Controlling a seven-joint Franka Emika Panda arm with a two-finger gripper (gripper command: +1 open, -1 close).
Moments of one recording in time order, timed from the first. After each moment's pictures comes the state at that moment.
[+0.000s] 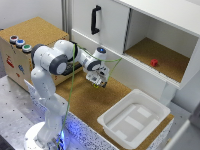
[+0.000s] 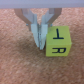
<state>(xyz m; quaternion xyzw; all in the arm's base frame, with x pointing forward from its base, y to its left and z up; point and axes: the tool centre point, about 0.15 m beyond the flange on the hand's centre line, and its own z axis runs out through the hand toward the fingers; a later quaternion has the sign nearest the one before) 0.440 0.000 0.204 -0.99 -0.09 -0.03 0.07</state>
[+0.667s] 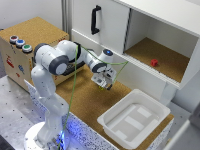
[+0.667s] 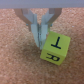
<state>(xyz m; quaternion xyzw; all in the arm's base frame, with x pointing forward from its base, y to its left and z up) 0.452 -0.052 0.211 -1.00 -0.06 -0.04 0.06</state>
